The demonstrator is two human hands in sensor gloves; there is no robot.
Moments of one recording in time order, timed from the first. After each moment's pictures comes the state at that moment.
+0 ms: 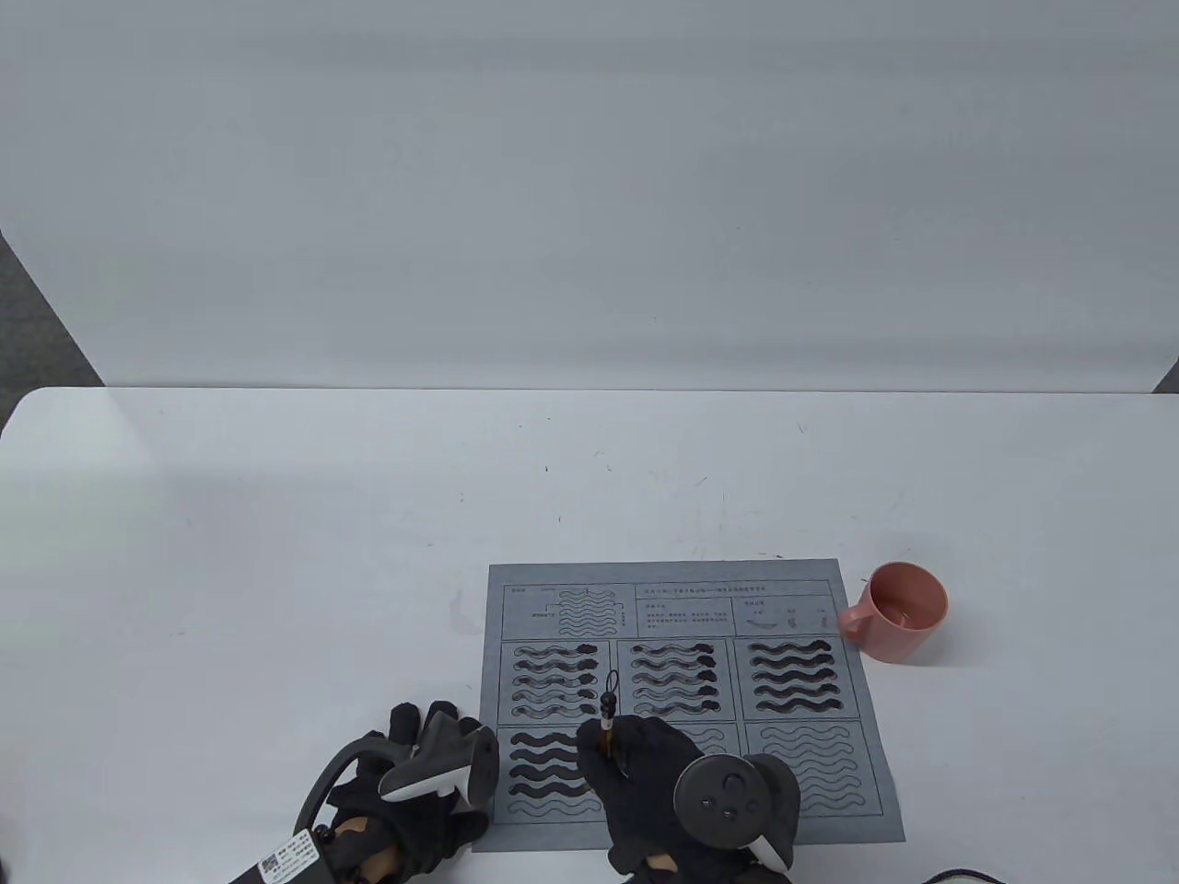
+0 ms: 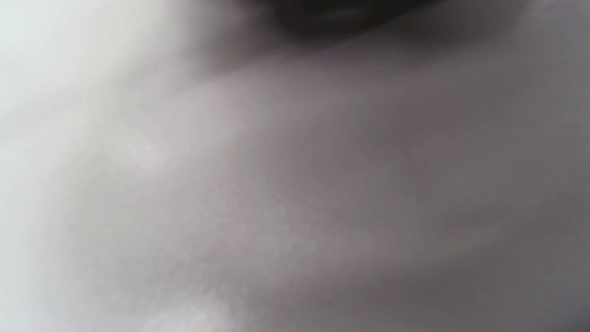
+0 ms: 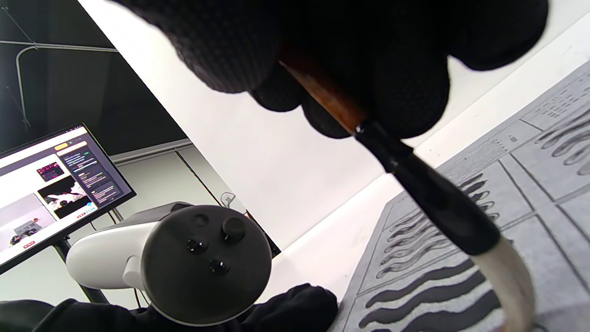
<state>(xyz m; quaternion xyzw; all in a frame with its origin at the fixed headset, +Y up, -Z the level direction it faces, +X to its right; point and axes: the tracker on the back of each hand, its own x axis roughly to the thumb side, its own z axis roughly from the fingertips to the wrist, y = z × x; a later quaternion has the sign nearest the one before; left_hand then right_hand) -0.183 -0.788 -0.271 -0.37 -0.08 -0.17 0.91 0.065 -0.718 -0.242 0.22 -0.10 0.88 0.42</state>
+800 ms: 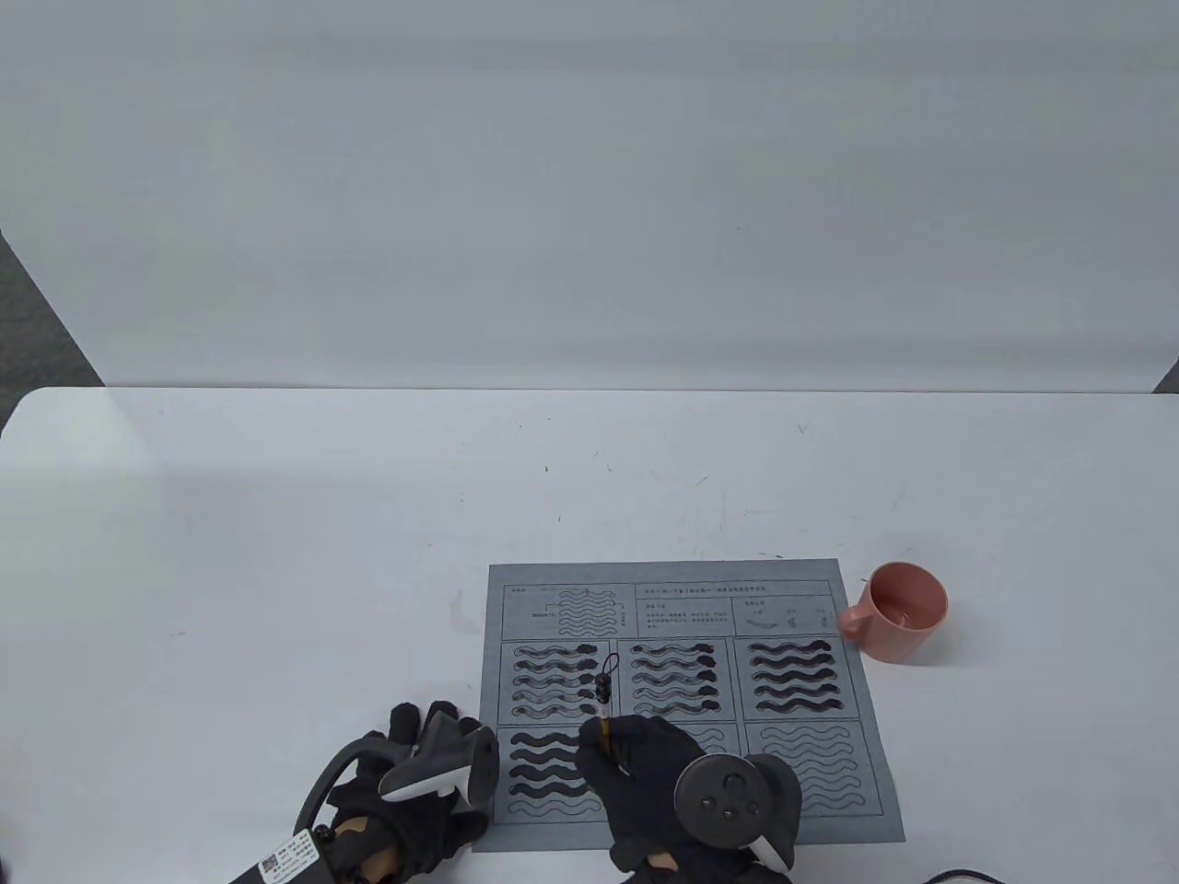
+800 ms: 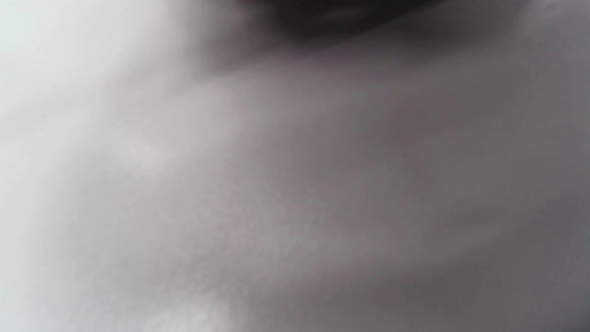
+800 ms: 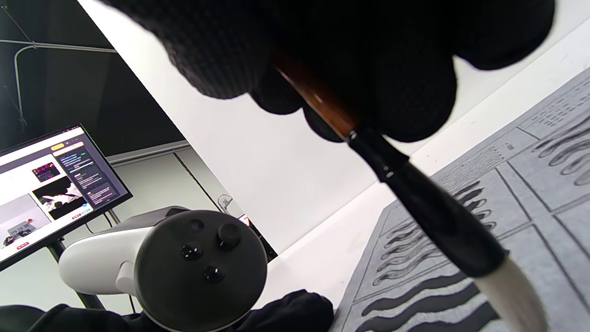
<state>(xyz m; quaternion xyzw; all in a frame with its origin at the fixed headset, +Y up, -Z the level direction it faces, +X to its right) -0.183 -0.788 -0.271 -0.37 -0.08 -0.17 0.91 0.065 -0.716 -0.242 0.22 -0.11 0.88 0.41</state>
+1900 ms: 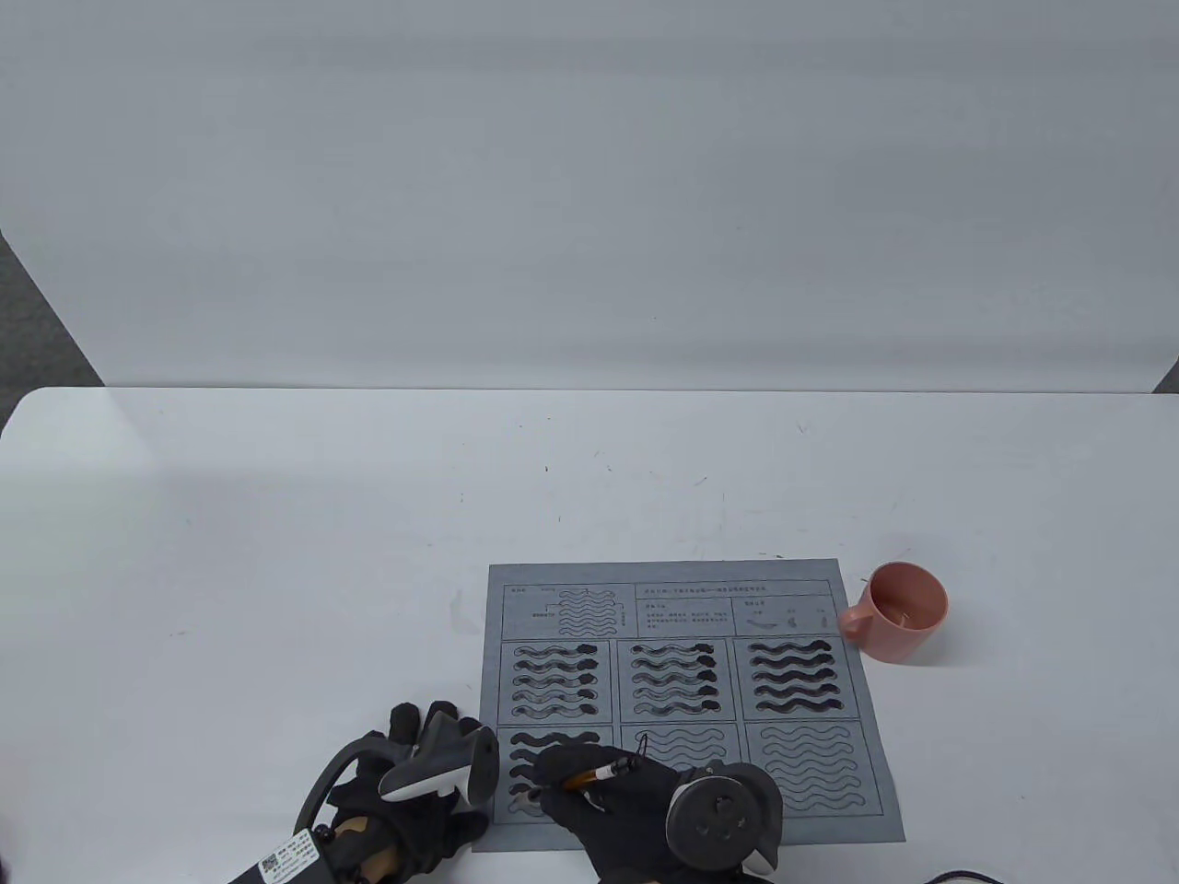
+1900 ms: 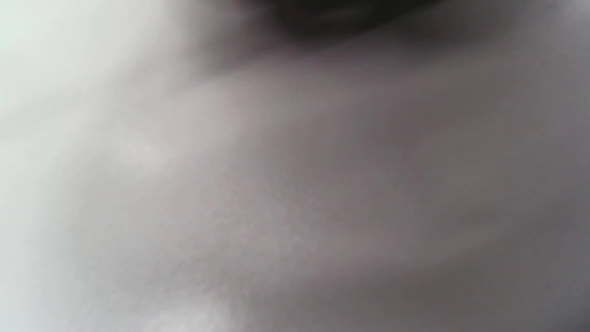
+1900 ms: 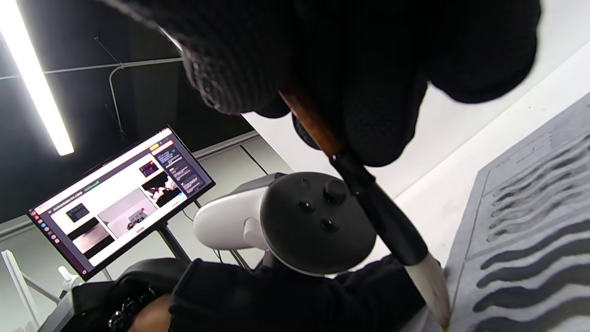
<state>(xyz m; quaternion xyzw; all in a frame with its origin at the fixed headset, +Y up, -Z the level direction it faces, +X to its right) -0.183 -0.788 -0.271 -0.37 -0.08 -0.17 0.91 0.045 -0.717 -0.230 0.33 -0.09 0.82 0.46</state>
